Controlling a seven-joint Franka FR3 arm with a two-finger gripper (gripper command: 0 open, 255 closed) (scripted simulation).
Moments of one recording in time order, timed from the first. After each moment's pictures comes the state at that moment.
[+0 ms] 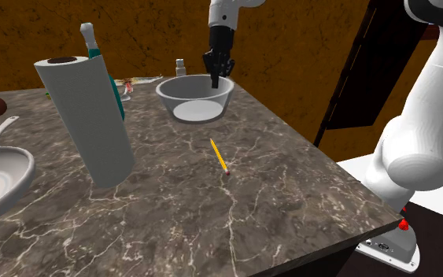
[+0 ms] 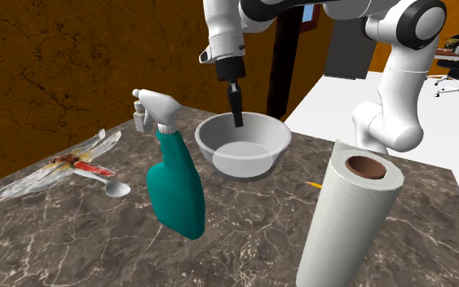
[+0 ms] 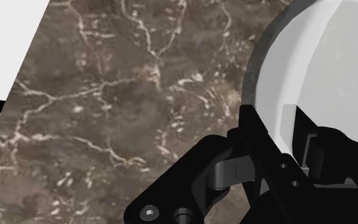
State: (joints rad) arm 0.10 -0.01 -0.04 -1.72 0.33 1.58 0.06
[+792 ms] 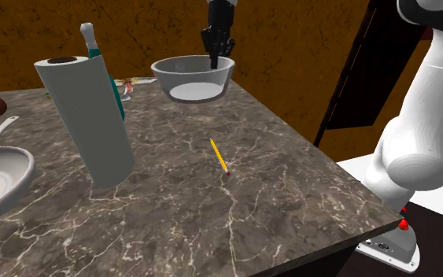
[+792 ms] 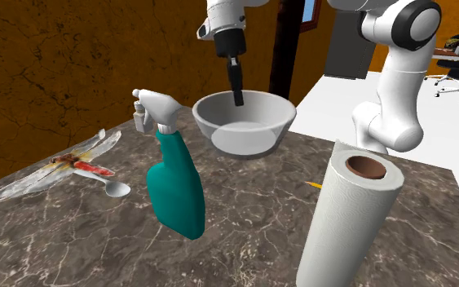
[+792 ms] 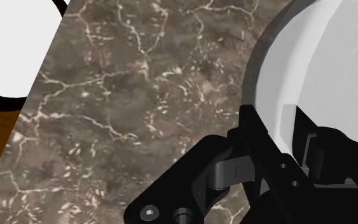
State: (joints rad) arm 0.10 0.03 -0.04 -1.52 0.34 1.43 0.10
